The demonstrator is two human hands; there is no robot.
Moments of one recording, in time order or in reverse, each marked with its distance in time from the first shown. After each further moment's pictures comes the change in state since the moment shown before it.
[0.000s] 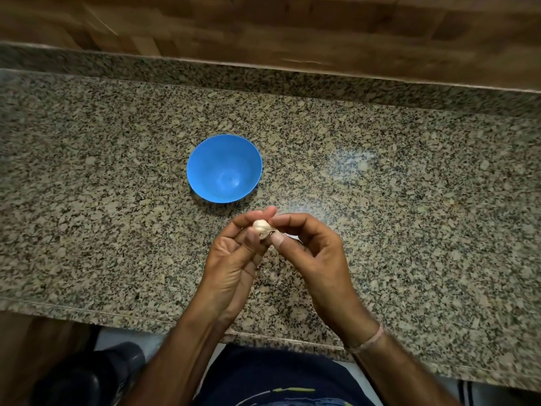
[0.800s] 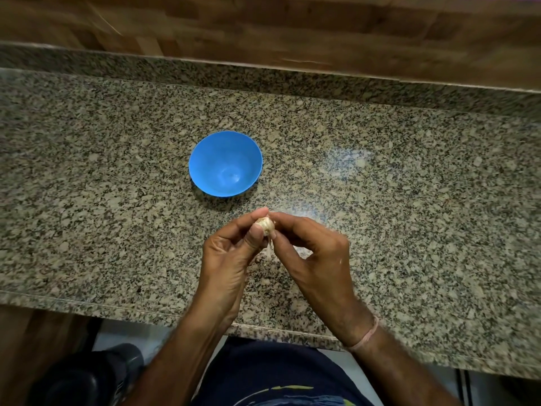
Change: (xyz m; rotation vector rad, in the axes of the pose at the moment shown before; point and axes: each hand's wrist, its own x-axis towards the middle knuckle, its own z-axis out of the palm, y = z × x) left_hand -0.024 0.003 0.007 0.211 0.147 0.079; right_hand -0.010 0.008 -0.001 -0.641 0.043 -0.415
